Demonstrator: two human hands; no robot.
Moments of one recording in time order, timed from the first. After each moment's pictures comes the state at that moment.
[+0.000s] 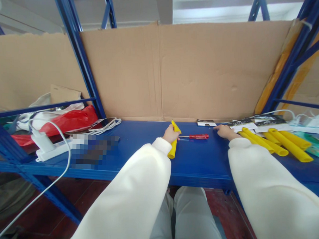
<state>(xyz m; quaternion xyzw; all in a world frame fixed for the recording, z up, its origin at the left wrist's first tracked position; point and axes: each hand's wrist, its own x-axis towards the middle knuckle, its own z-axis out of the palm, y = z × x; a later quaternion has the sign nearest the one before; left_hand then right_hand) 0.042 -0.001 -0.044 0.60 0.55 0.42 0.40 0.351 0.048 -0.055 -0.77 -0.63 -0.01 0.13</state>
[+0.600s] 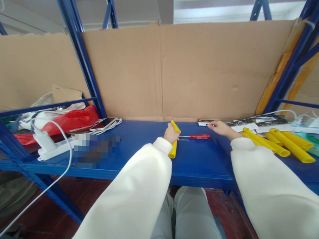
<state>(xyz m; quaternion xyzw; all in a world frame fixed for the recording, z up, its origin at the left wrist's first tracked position) 0.040 -0.014 -0.033 0.62 0.60 0.40 0.32 0.316 0.025 -0.028 -0.64 -0.74 0.01 0.19</state>
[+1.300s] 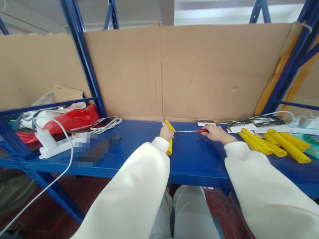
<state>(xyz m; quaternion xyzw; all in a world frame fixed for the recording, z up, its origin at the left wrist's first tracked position) 0.027 -0.006 -0.032 0.58 0.63 0.41 0.30 0.279 -0.003 -0.026 -0.63 -0.77 -0.09 0.08</state>
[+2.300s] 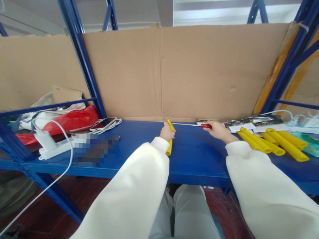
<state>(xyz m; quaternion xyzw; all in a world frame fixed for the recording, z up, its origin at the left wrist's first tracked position) 0.028 -0.007 -0.031 0.63 0.62 0.37 0.27 0.299 0.004 -0.033 -0.60 -0.75 -0.13 0.25</state>
